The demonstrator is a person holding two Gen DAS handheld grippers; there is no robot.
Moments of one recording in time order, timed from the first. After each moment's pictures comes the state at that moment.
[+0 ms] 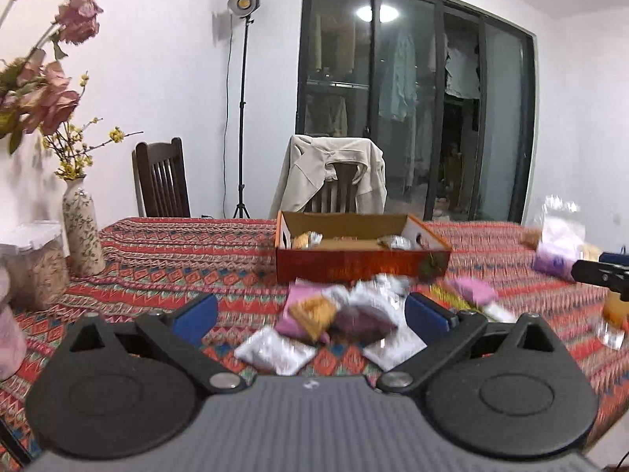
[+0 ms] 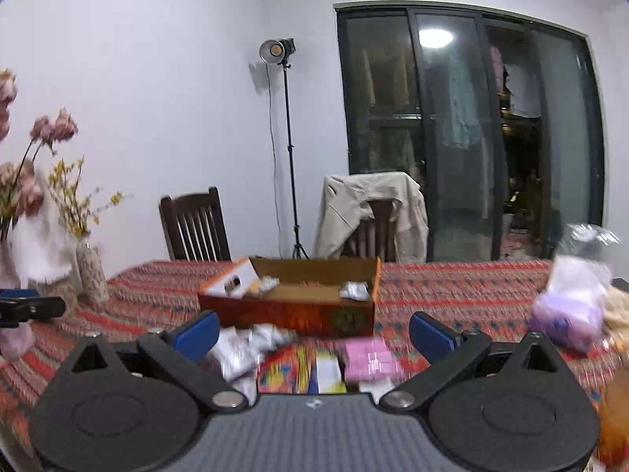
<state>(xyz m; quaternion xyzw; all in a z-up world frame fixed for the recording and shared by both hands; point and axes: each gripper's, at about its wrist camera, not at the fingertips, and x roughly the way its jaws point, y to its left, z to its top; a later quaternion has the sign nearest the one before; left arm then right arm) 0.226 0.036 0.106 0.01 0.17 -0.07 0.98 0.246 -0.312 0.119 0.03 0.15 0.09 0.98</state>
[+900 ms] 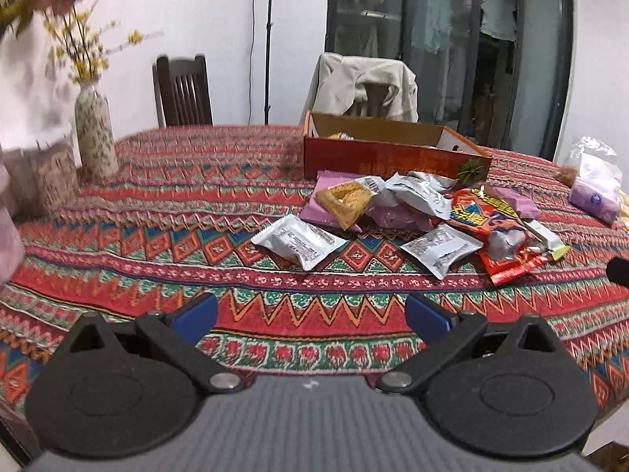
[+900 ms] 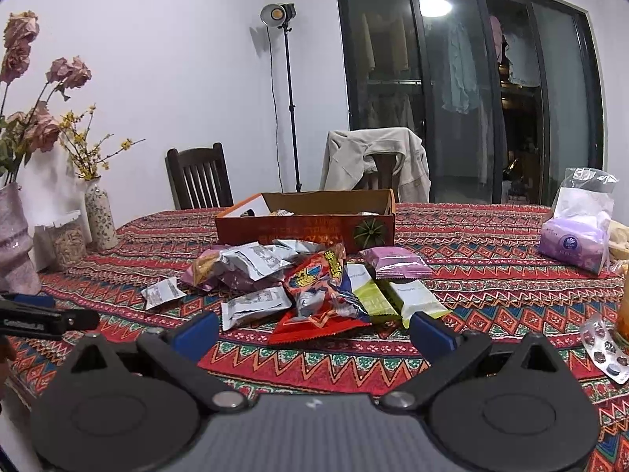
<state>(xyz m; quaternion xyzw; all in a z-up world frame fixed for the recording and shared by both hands) 0.248 0.047 0.031 -0.02 0.29 -0.03 0.96 0.206 -0.269 0.049 0.03 0.20 0.09 0.98</state>
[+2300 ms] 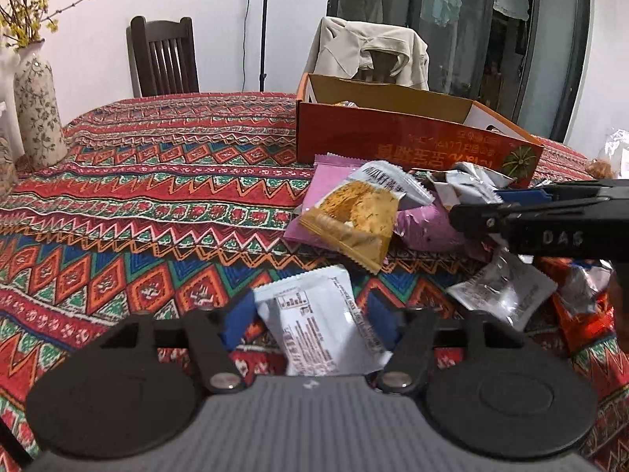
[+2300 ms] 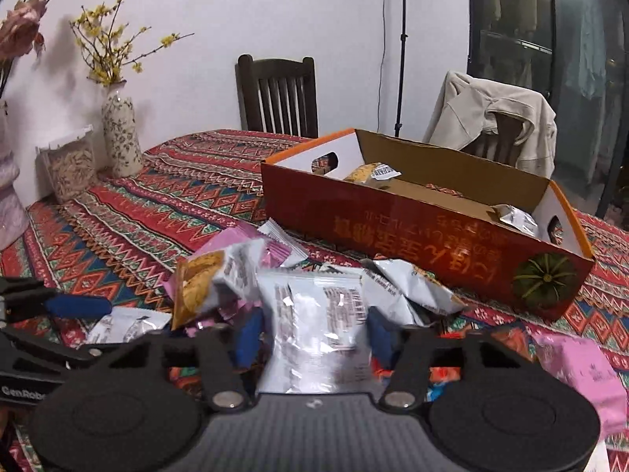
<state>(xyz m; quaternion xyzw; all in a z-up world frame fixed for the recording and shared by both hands) 0.366 0.036 -0.006 -0.02 0.33 -0.03 0.94 0.451 -0.167 0.008 -0.06 0.29 0.24 0.92</state>
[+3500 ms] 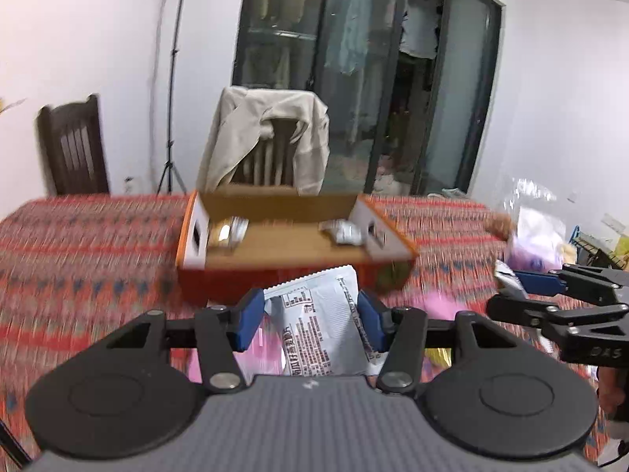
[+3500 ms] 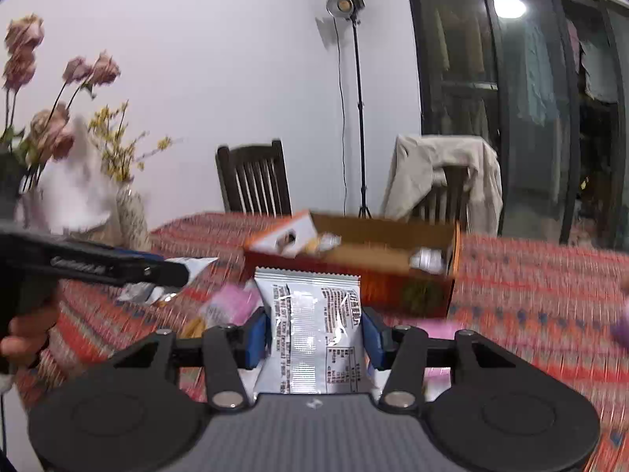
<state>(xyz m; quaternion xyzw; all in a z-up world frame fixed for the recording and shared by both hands) 0.410 -0.008 0.127 -0.02 0.25 -0.18 0.95 0.345 -0.283 0.092 -0.01 0.19 0.21 0.96</state>
